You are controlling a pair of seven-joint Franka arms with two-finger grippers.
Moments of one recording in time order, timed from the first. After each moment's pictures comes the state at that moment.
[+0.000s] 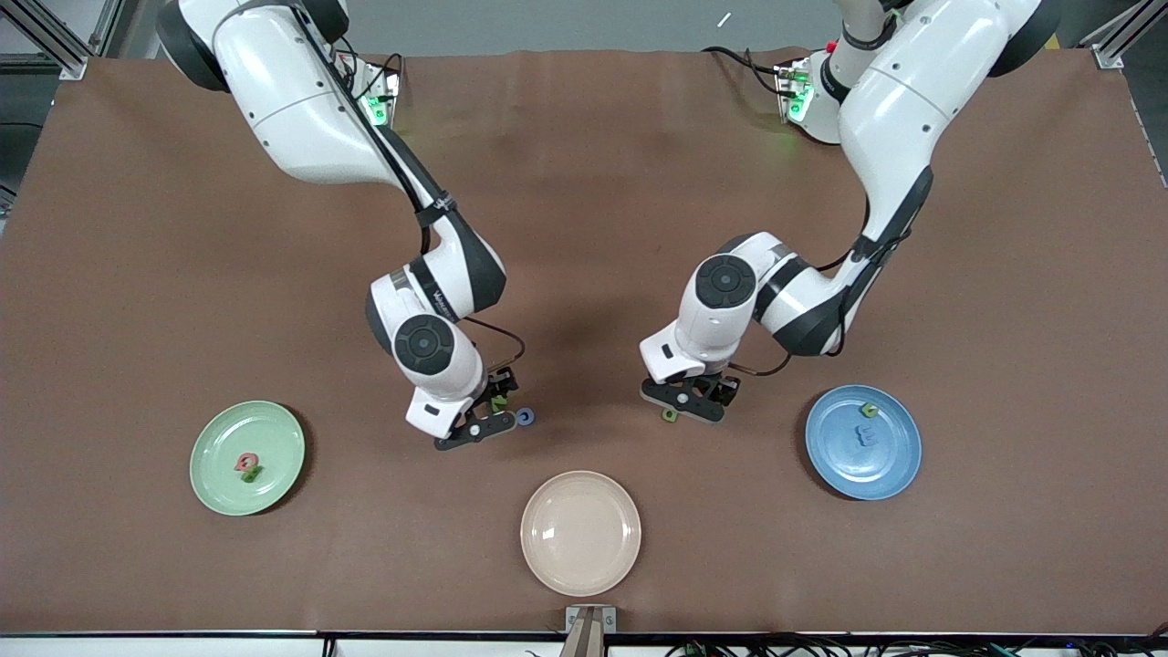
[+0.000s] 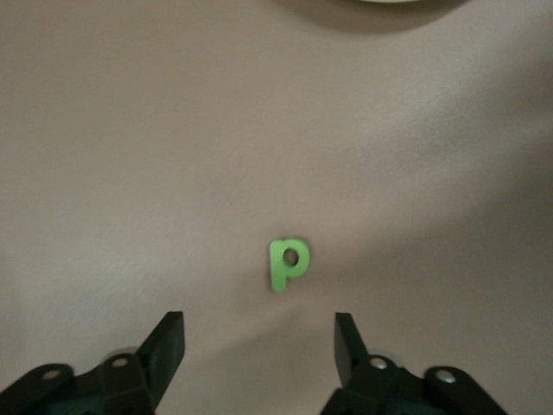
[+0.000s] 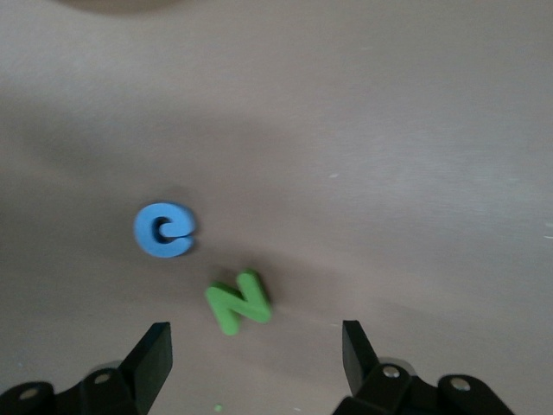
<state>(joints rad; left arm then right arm) -0.17 0.76 -0.46 -1.60 0.57 2.38 -0.45 0.46 0.81 0.06 -1.41 -0.04 2.19 0.18</state>
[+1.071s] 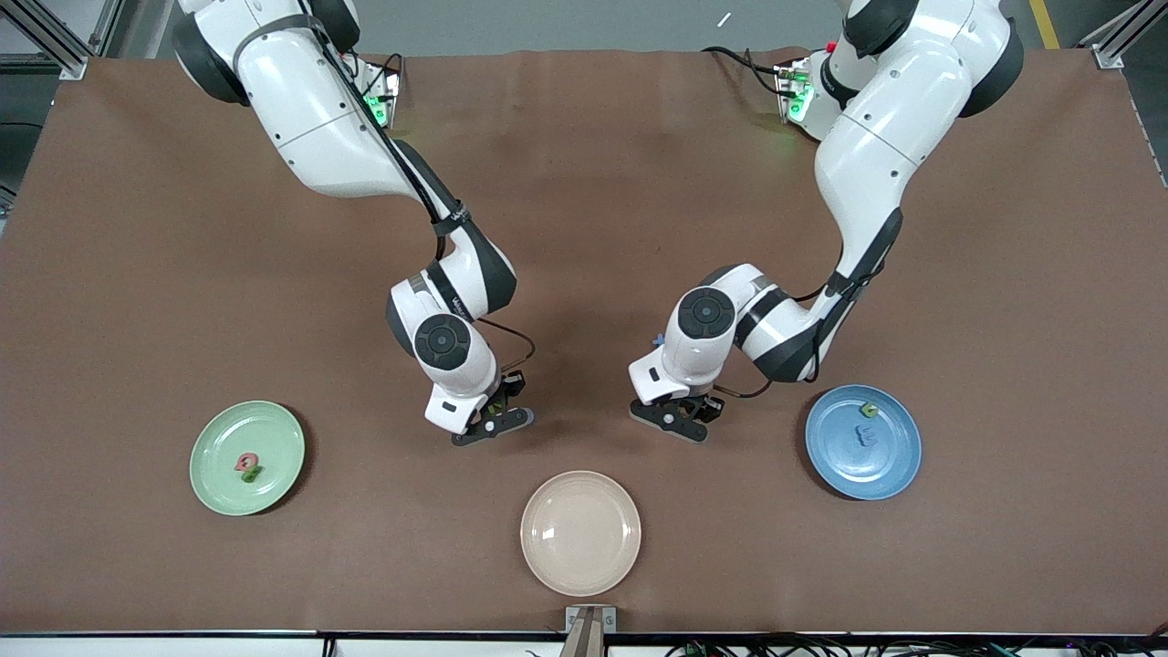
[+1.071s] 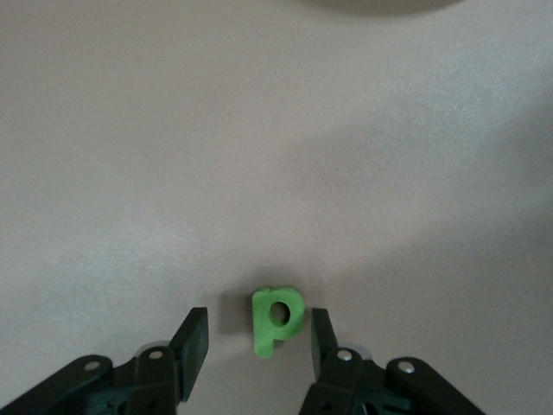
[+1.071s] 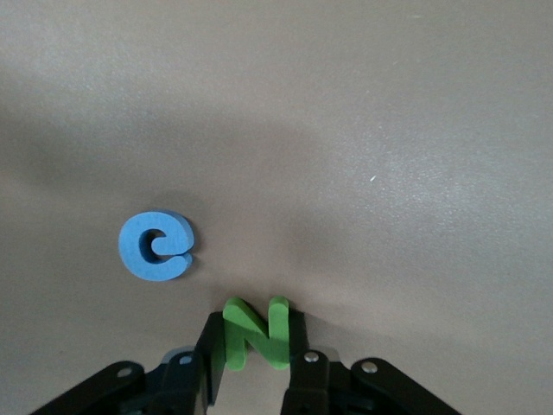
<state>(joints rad) -0.21 0.89 -0.43 -1.49 0.58 2.39 -0.46 0.46 0.85 0.06 -1.45 -0.04 2.30 0.20</state>
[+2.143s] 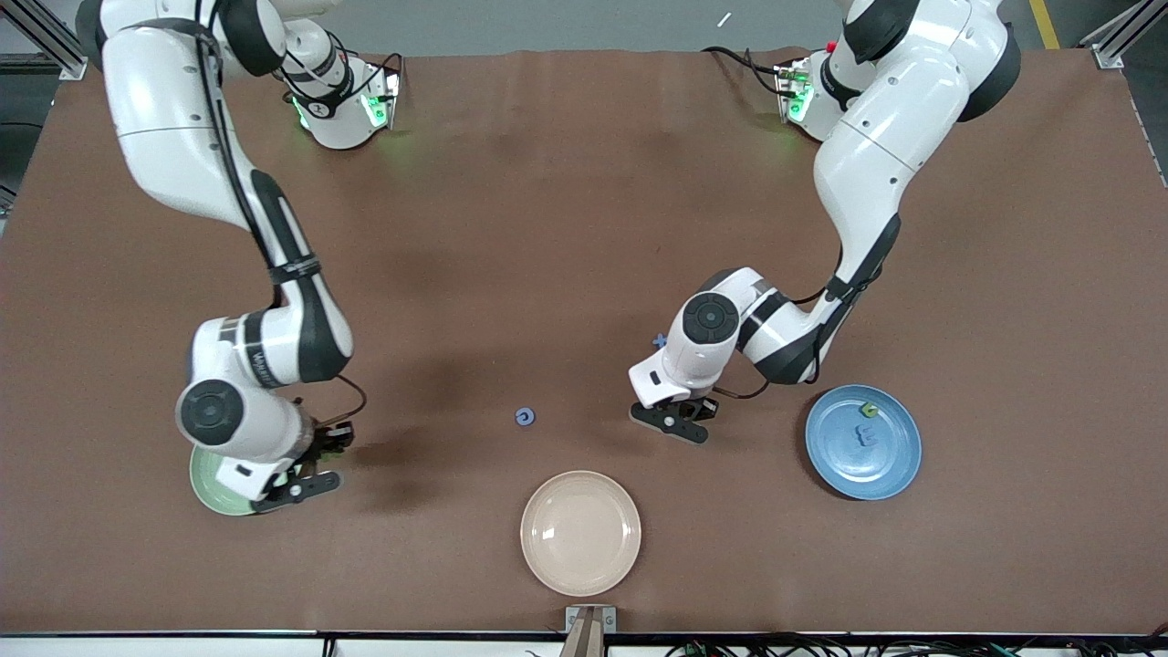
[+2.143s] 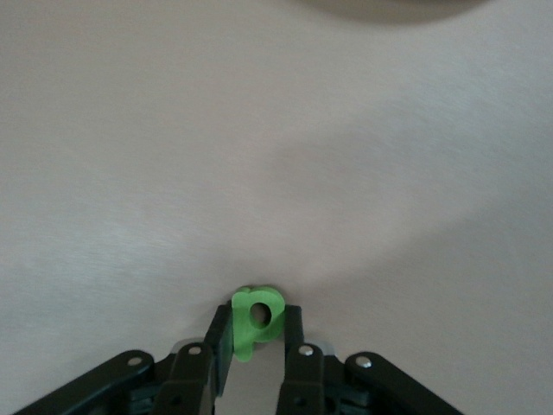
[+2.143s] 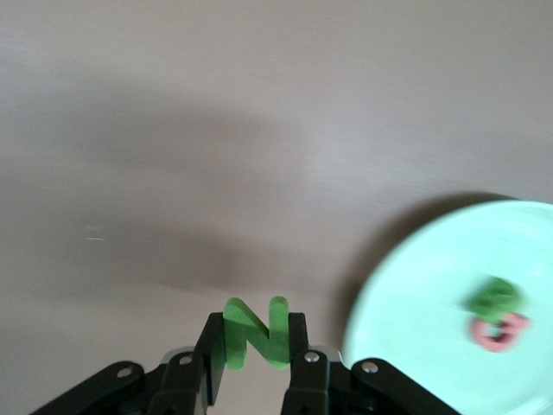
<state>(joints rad) -0.19 0.91 -0.43 -1.47 0.55 2.42 -0.46 0.14 0.79 -0.03 -1.36 -0.06 2.11 -0.15</state>
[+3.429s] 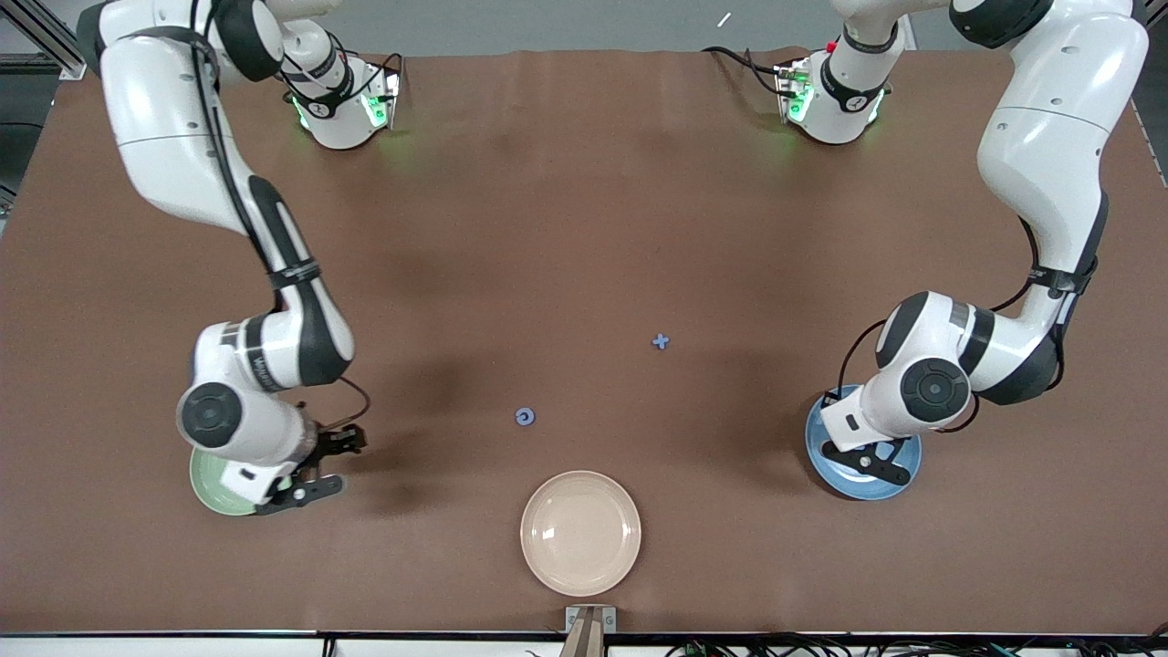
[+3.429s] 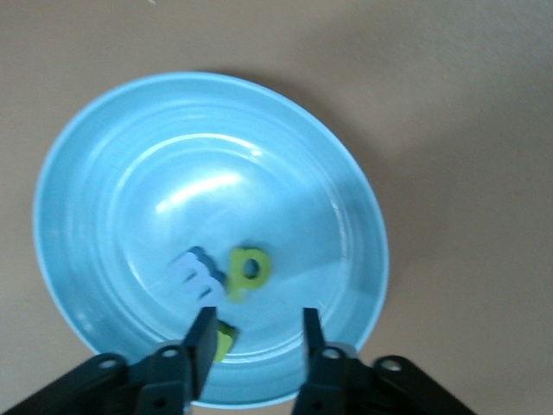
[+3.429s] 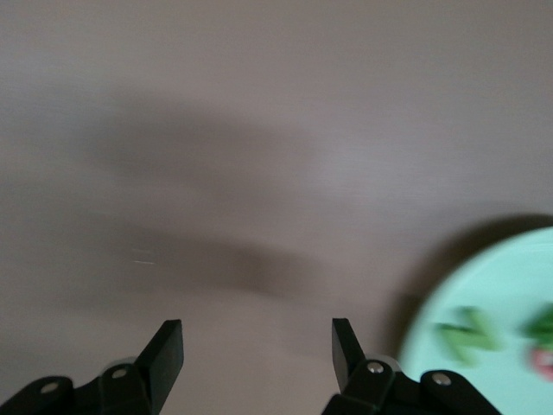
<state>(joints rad) 0.21 0.77 -0.51 -1.53 0.55 2.04 -0.06 0.20 0.81 0.02 -1.34 -0.06 2.14 -0.05</state>
